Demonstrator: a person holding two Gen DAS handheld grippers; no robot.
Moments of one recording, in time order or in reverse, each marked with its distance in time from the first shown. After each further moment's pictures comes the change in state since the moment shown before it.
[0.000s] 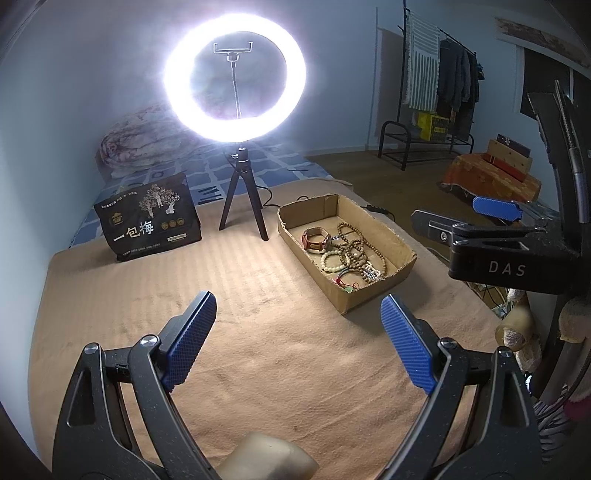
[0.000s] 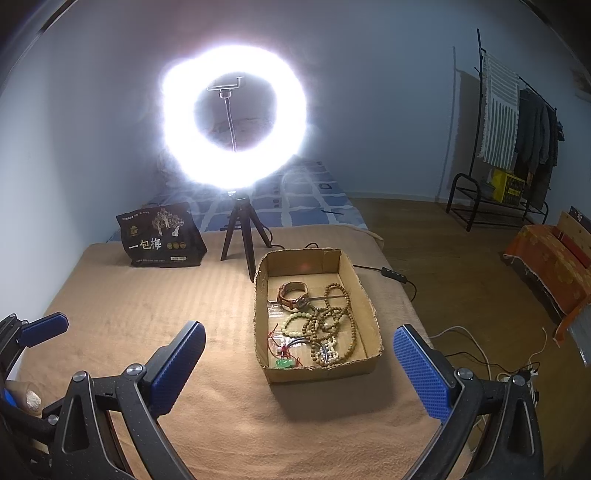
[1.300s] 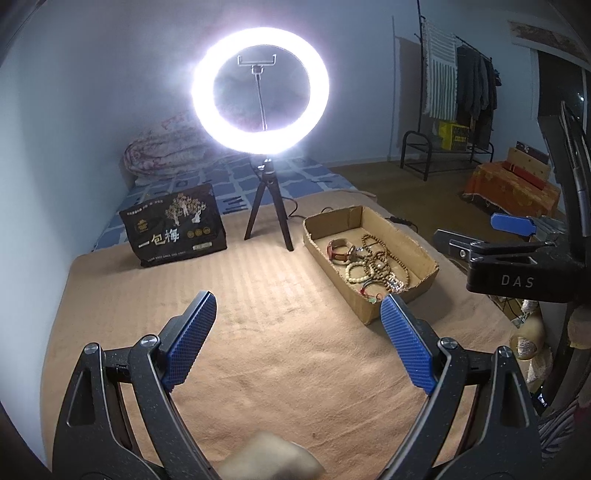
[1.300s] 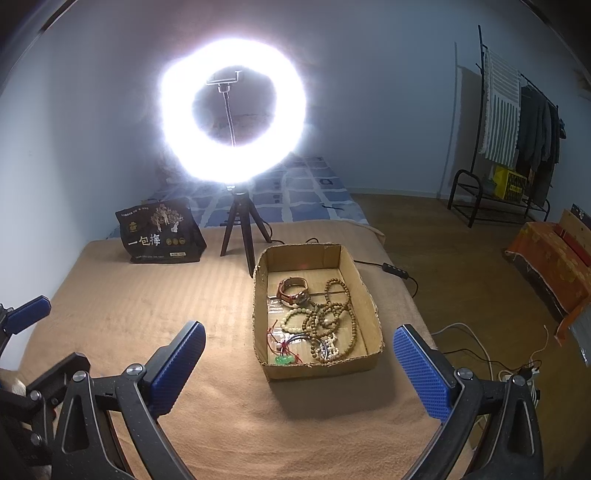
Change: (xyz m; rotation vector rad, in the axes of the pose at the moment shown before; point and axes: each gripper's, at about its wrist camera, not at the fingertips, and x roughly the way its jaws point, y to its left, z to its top) left arm -0.005 0.005 -0.001 -0.019 -0.038 0.100; right arm 0.011 -0.004 -0.005 0.001 0.027 0.008
